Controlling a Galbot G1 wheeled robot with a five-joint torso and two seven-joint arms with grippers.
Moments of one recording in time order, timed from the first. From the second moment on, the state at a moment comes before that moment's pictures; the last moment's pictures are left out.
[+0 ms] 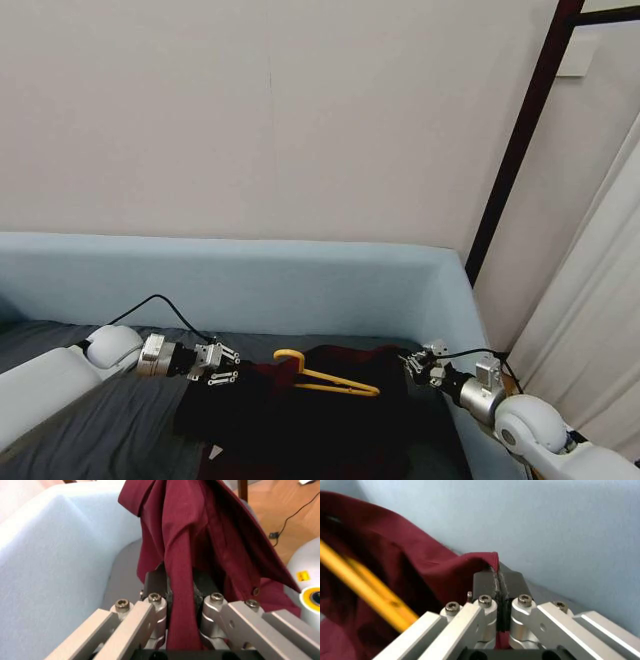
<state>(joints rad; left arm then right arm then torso) 0.20 -0.56 0.67 -1.27 -0.67 -0.54 0.98 -0.93 0.70 0.02 1.72 0.82 -0.12 -0.24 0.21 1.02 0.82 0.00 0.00</state>
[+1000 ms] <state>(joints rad) 0.14 -0.69 0.74 -1.24 -0.72 -0.46 0.83 -0.86 0.60 0.03 2.02 1.03 -0.23 -0.04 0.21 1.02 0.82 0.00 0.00</state>
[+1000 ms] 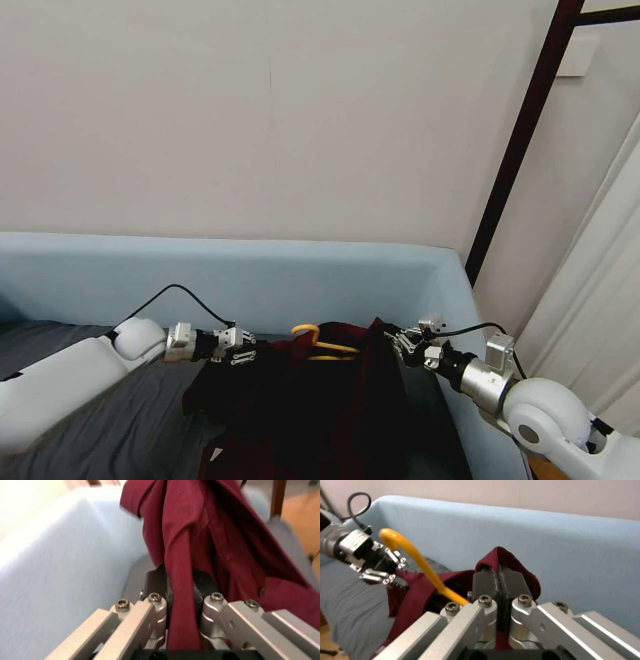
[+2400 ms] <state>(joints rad) -0.25 -0.79 0.88 -1.24 -1.09 -0.36 0.88 -0.76 0.43 -0.01 2.34 0.96 -0.24 0.21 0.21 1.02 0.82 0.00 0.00</state>
